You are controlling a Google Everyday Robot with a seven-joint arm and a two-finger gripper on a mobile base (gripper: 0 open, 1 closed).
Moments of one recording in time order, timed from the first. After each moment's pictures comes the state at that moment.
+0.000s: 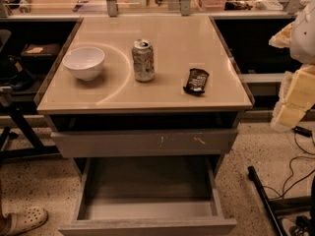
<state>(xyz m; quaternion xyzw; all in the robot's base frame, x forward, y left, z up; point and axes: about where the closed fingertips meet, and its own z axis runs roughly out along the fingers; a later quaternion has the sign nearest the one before) 0.438 -0.217 0.976 -0.60 0.78 -0.03 0.16</state>
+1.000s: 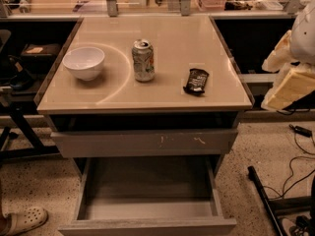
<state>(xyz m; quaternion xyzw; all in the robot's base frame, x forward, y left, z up) 0.438 -0.217 0.976 -0.60 0.78 -0.03 0.16</state>
